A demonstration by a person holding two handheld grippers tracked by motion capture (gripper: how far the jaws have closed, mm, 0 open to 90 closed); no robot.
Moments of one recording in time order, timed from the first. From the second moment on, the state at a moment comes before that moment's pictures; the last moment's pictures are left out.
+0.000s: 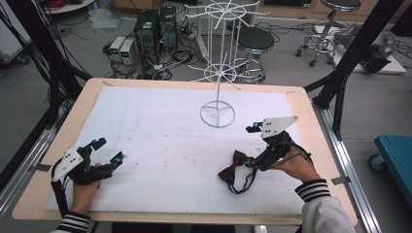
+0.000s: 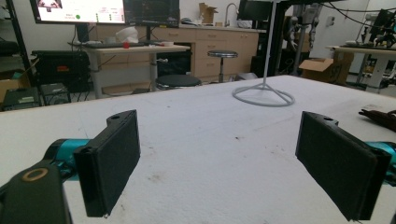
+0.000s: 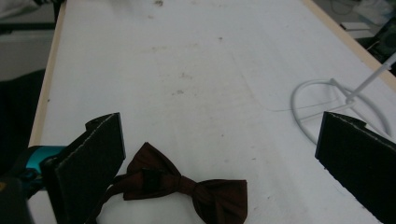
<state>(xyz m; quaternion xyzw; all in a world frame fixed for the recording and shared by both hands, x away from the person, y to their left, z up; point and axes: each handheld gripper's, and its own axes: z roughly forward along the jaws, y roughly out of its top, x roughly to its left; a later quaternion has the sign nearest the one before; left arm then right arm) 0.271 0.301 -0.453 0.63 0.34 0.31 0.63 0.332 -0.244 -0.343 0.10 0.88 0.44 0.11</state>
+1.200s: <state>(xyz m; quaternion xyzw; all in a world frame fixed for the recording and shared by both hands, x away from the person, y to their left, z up) 0.271 0.301 -0.453 0.63 0.34 0.31 0.63 0.365 -0.198 -0.397 -0.01 0.96 0.27 0.03</state>
